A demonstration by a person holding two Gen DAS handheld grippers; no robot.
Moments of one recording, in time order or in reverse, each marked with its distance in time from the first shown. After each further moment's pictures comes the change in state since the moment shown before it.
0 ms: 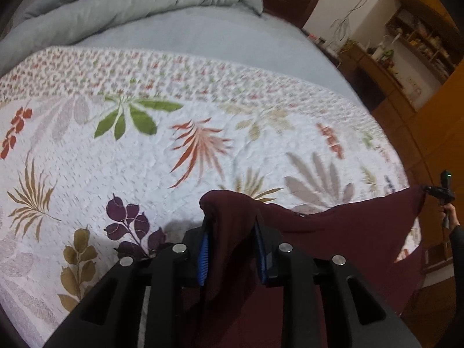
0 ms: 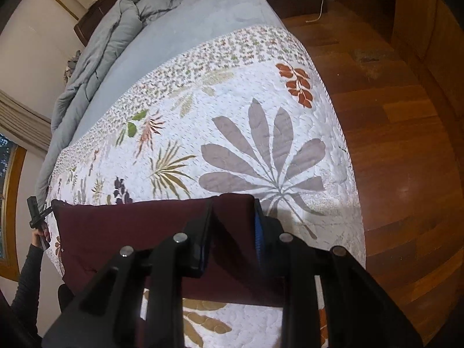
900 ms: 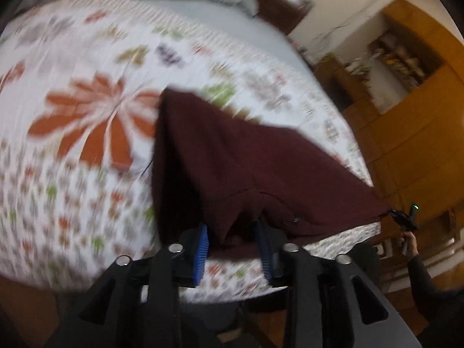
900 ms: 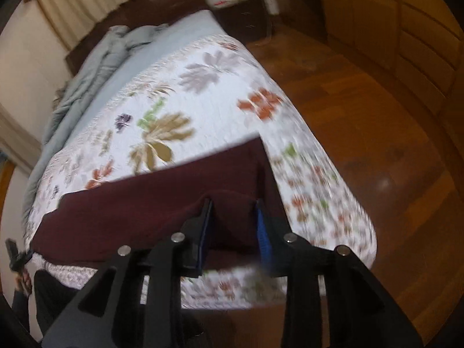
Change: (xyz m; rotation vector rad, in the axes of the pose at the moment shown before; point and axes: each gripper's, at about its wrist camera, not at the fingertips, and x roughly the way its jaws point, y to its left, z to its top) left arm -0.153 -0.013 -0.284 -0.155 -0.004 -0.137; right arm -0.095 -0.008 -0.321 0.181 -0.226 -0.127
